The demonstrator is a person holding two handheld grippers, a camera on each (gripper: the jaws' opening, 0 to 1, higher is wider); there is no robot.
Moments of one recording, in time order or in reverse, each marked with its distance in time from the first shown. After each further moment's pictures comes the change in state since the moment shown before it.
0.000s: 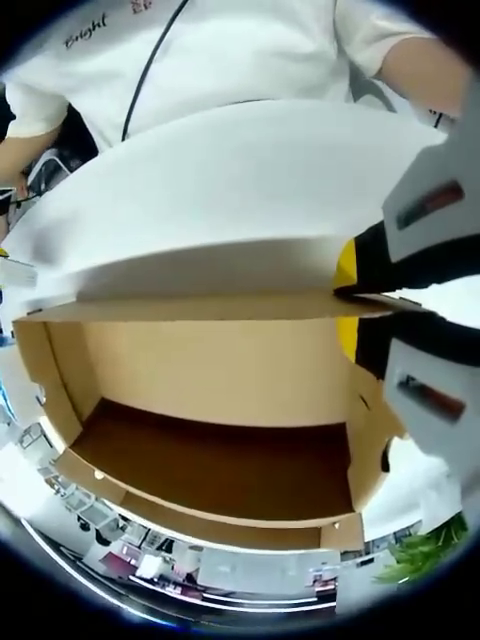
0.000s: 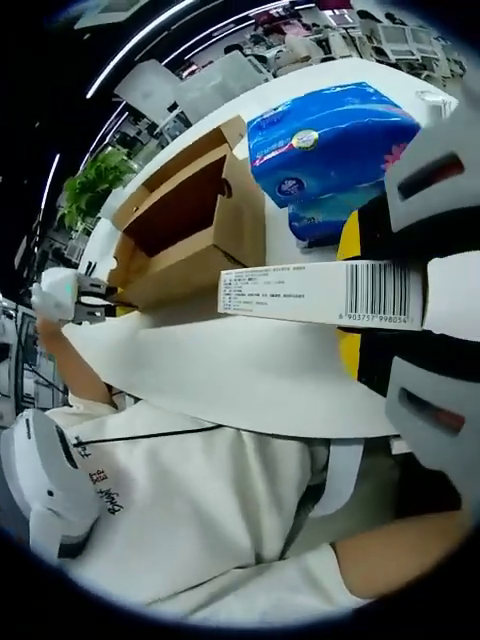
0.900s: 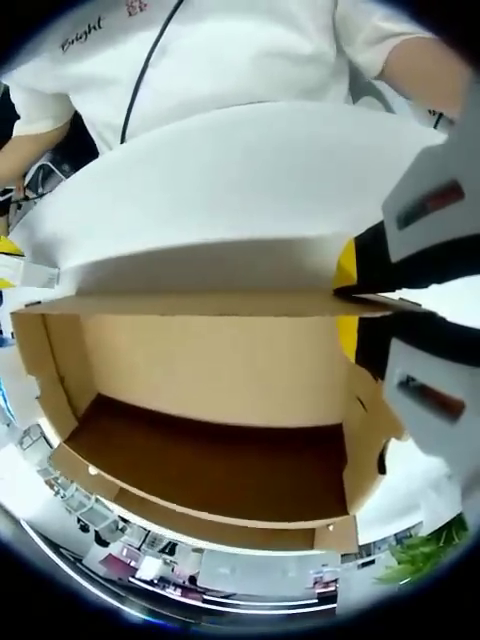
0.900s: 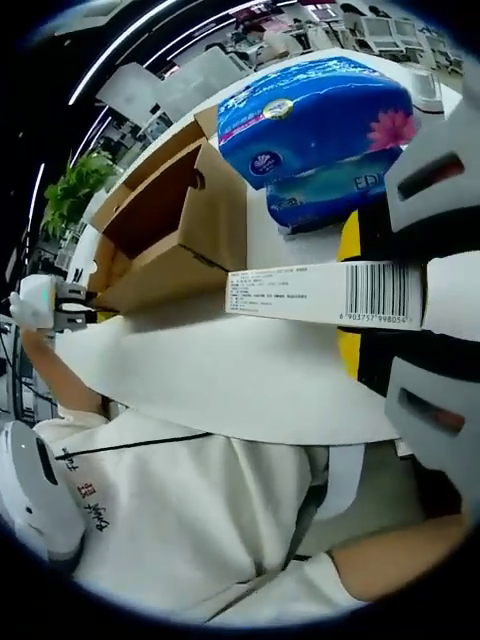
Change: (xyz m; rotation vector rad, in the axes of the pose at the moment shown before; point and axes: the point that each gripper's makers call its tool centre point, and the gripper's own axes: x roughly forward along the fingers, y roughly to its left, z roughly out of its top) left arm 0.000 -0.001 -0.001 0.000 0.003 -0.012; right arm 0.017 0.003 -0.012 0.045 0.045 0.006
